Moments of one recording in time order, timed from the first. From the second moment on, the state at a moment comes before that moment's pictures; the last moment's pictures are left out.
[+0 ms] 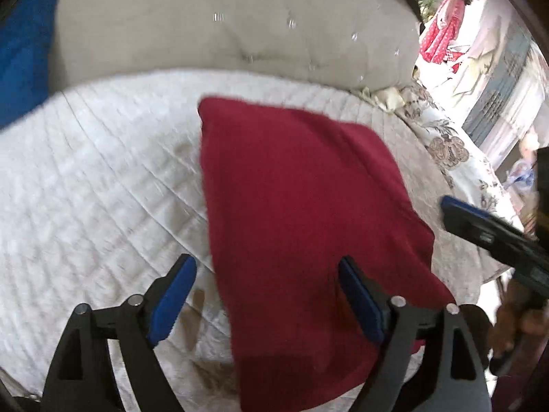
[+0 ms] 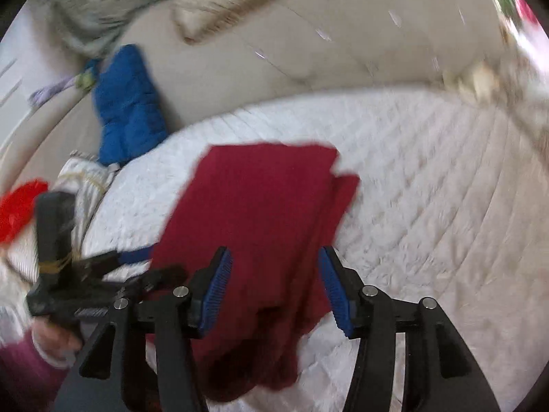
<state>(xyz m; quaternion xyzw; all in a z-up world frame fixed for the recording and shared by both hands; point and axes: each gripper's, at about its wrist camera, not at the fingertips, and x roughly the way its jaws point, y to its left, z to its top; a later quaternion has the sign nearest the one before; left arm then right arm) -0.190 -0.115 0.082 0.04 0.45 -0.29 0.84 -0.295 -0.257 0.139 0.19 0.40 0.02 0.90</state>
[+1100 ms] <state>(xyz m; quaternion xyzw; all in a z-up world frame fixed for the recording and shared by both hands) -0.243 -0.087 0.132 0.06 0.36 -0.22 0.91 -0.335 -0.196 0.170 0.11 0.38 -0.08 0.92</state>
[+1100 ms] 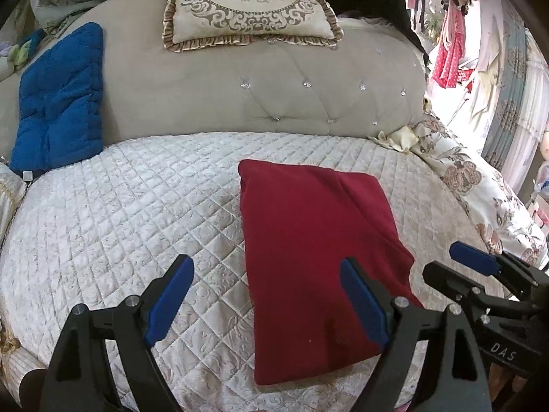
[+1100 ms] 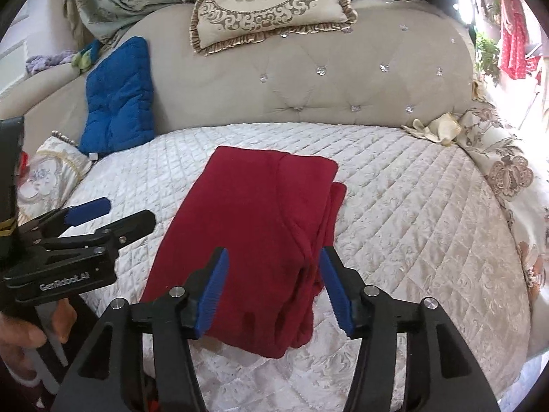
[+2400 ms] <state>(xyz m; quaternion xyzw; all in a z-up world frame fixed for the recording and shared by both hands) -0.234 -0.076 0.130 0.05 0.36 -0.18 0.92 -0.324 -0.205 0.161 0.11 0.39 -0.10 0.91</state>
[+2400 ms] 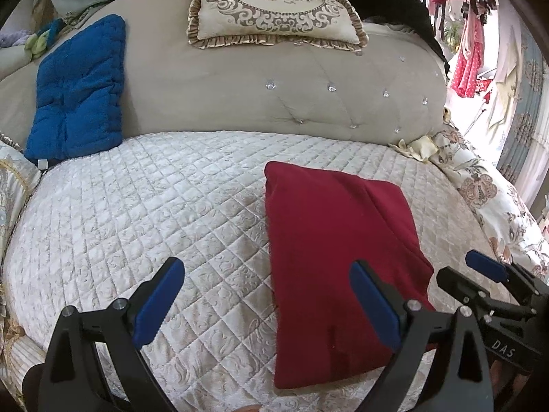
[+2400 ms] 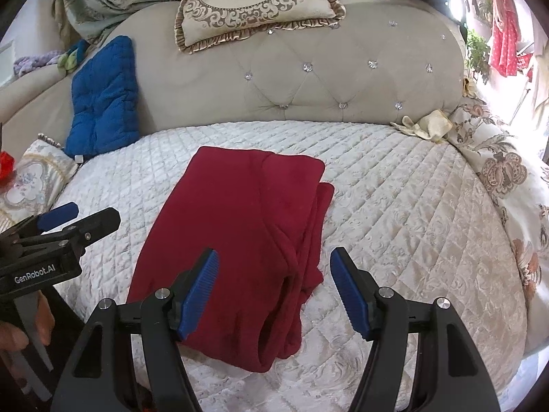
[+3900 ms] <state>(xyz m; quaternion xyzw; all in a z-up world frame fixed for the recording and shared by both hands) -0.223 -0.086 0.119 0.07 0.37 -0.17 0.91 -0.305 -0.212 0.145 0.11 0.41 -0.10 0.90</state>
